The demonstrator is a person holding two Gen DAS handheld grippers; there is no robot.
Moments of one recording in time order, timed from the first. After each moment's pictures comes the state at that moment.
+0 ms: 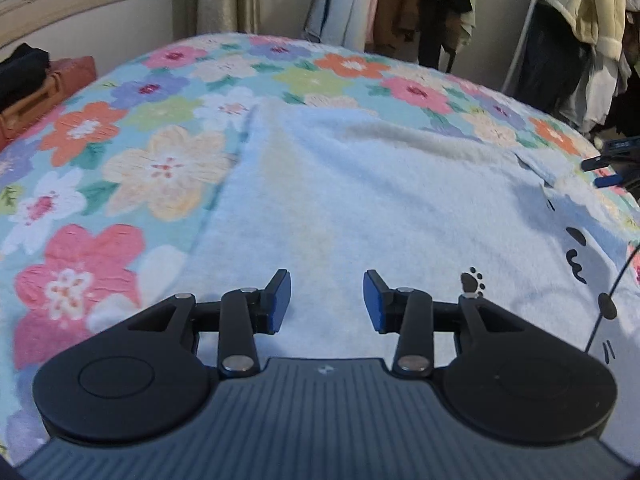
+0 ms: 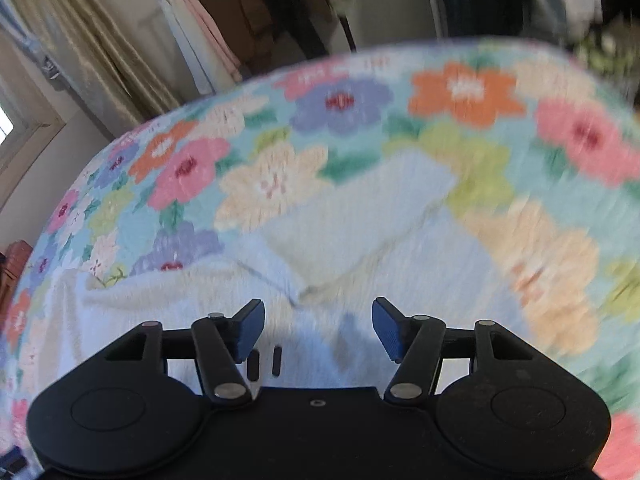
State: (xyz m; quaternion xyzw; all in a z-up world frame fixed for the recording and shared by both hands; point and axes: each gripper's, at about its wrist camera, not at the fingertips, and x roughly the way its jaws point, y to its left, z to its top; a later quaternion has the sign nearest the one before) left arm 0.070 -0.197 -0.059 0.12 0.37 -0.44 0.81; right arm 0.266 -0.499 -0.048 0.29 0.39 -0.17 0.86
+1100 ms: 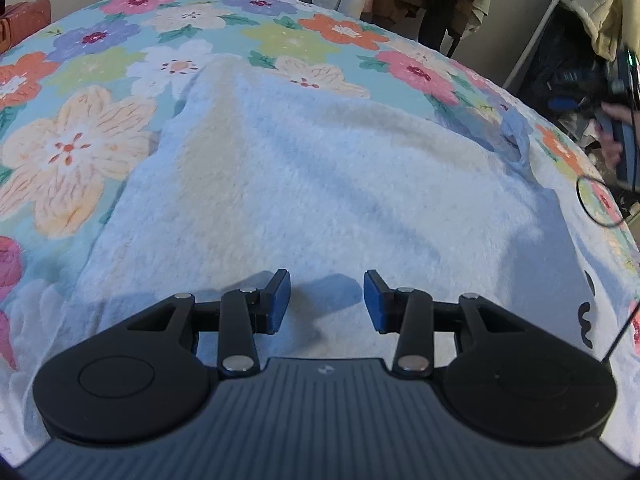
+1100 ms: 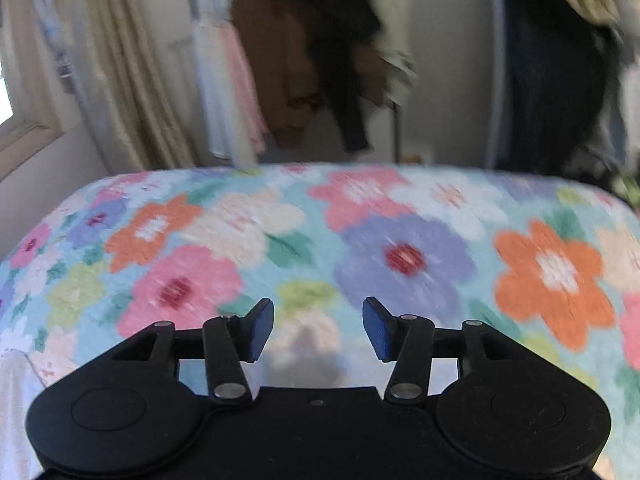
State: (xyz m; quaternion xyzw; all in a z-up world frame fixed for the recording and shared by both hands) left arm 0.126 -0.281 -0.106 0.07 0.44 -0.45 0.77; right arm 0.430 -0.530 -0.021 0.15 0.32 -0.20 0.91
